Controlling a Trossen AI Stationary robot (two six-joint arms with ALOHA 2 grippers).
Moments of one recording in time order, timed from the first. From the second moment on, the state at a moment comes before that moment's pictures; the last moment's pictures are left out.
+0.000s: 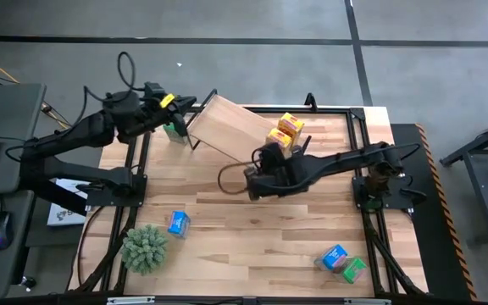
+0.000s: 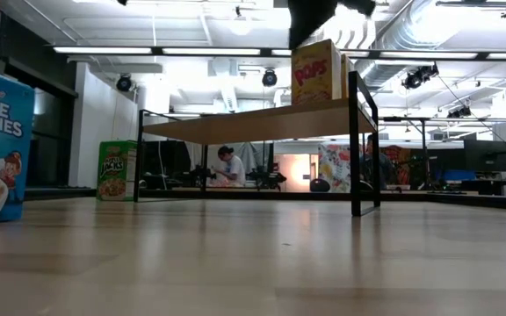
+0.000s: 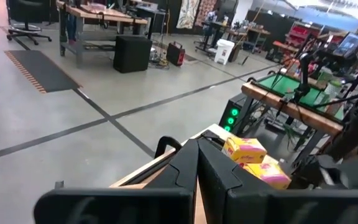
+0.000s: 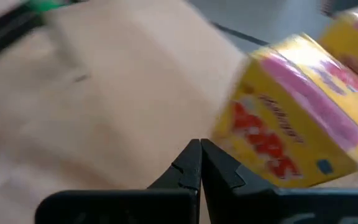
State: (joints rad) left arm 0.24 0.93 1.17 -0.36 -0.40 -0.29; right arm 0.23 1.86 1.84 -1.26 0.85 1.14
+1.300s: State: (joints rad) left arm 0.57 1.04 1.28 -1.04 -0.20 -0.08; right arm 0.52 0.93 0.97 -0.58 0.70 1.29
